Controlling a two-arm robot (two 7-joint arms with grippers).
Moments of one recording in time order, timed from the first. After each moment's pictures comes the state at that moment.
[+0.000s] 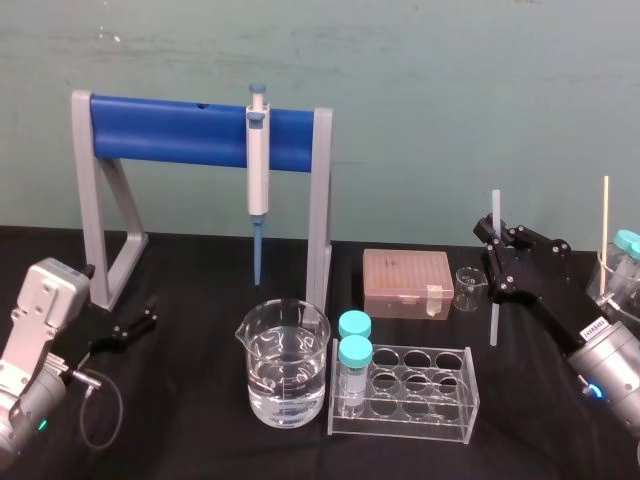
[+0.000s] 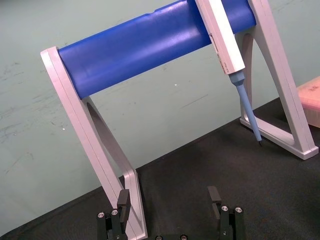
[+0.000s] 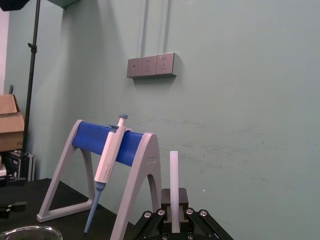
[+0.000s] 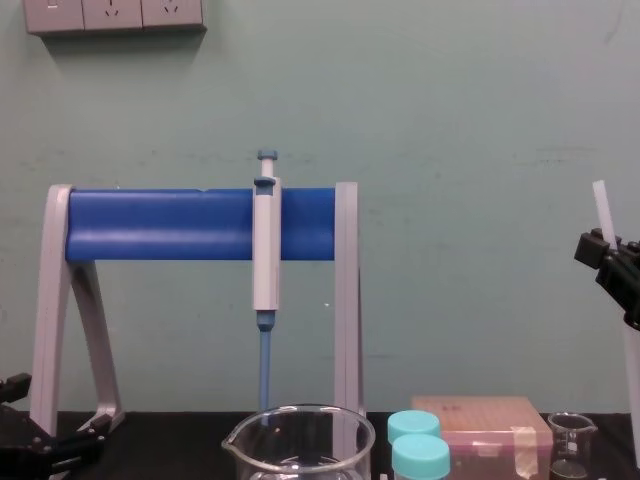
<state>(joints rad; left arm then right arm) -0.20 0.60 0.45 -1.41 -0.25 -0.12 0.03 0.19 0.38 -0.19 -1.38 0.41 -0.44 0.50</state>
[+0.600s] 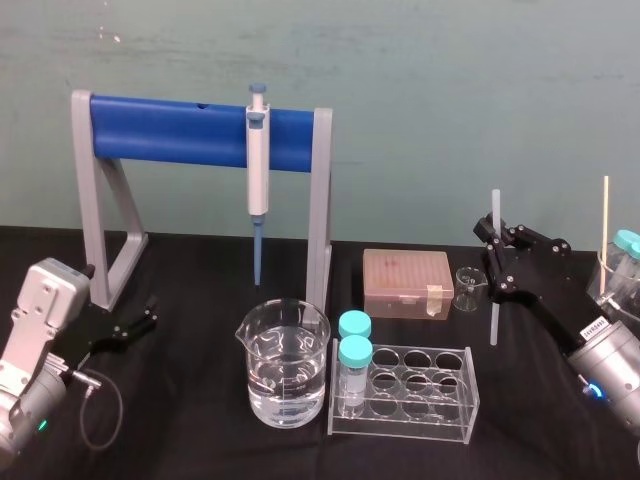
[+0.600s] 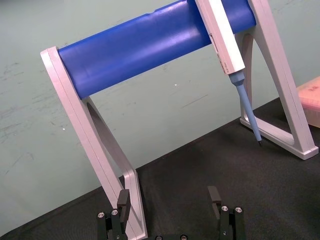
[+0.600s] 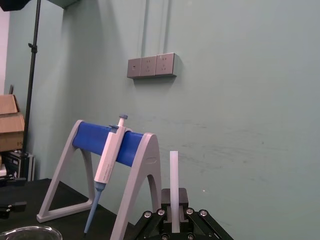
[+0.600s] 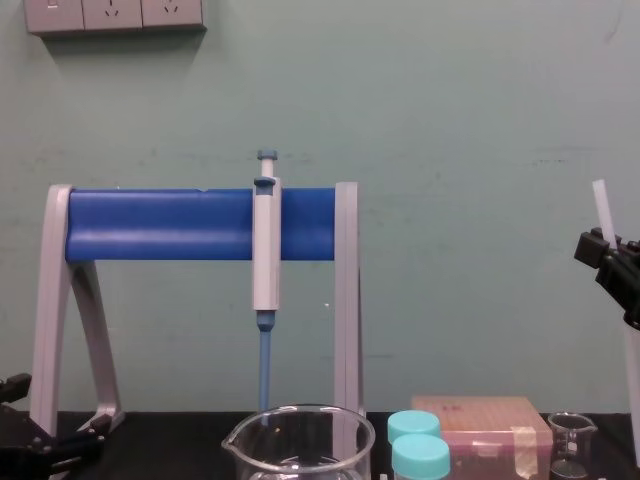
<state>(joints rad) -0.20 0.60 0.45 -1.41 -0.25 -0.12 0.03 0.19 0.38 -0.19 -1.38 0.41 -0.44 0.50</state>
